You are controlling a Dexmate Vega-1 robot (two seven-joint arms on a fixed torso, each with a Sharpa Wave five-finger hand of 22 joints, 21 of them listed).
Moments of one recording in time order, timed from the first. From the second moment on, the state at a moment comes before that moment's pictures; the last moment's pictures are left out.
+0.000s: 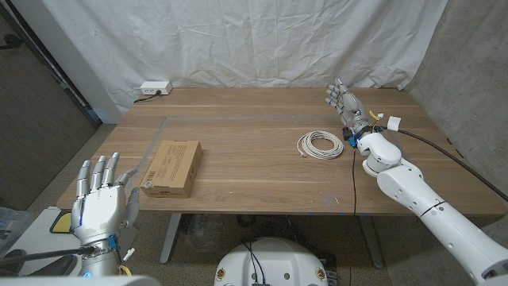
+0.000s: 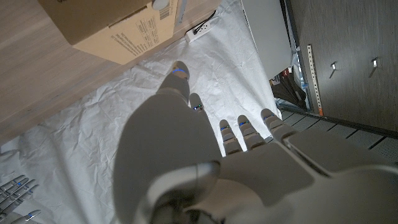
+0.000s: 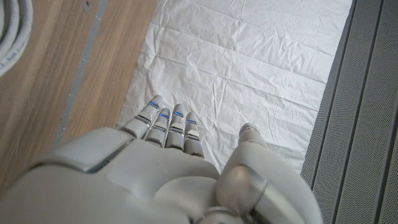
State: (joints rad) left arm 2.06 0.44 0.00 -2.28 1.08 0.65 0.87; left_hand 1.12 0.03 0.22 -0.09 0.21 0.57 -0.08 0.26 0.20 0.07 -0.11 0.21 0.19 0.03 -0.03 0.20 0.18 -0.02 0.02 0.22 0.19; right arm -1.00 -0.62 -0.30 -1.75 0.61 0.12 -0.20; right_hand 0.27 0.07 0.19 -0.08 0.19 0.21 0.05 0.20 0.19 0.25 0.08 0.22 0.18 0.15 0.03 0.20 0.19 0.18 -0.04 0.32 0.18
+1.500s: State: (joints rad) left arm 1.93 0.56 0.09 -2.19 0.88 0.76 0.91; left_hand 1.10 0.04 0.21 -0.08 0.24 0.60 0.05 0.23 0.20 0.09 -0.07 0.21 0.19 0.03 -0.03 0.19 0.19 -0.03 0.04 0.22 0.19; right arm -0.97 -0.61 -0.32 -1.73 0.60 0.09 -0.22; right_hand 0.26 0.07 0.18 -0.08 0.19 0.21 0.05 0.20 0.19 0.25 0.08 0.22 0.18 0.15 0.03 0.20 0.19 0.18 -0.04 0.31 0.18
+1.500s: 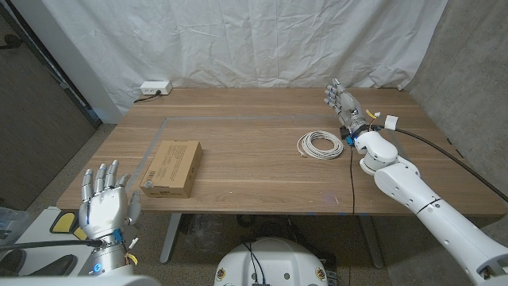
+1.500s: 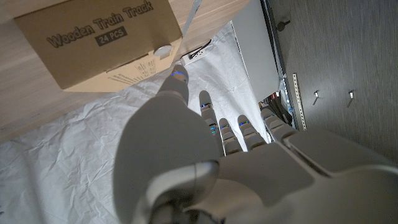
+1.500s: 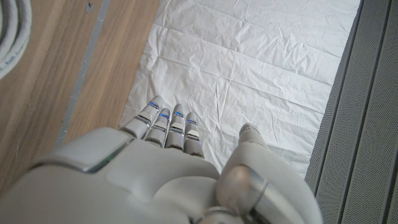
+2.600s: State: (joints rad) left arm 1.82 0.61 0.18 -2.09 0.75 0.75 1.02; left_hand 1.11 0.05 0.22 -0.08 0.24 0.63 0.02 0.23 0.20 0.09 -0.08 0.21 0.19 0.03 -0.03 0.19 0.19 -0.03 0.04 0.22 0.19; right arm -0.97 -0.60 -0.32 -1.72 0.60 0.12 -0.22; right_hand 0.26 0.07 0.18 -0.08 0.19 0.22 0.05 0.20 0.19 0.25 0.08 0.22 0.18 0.15 0.03 0.20 0.19 0.19 -0.04 0.30 0.18
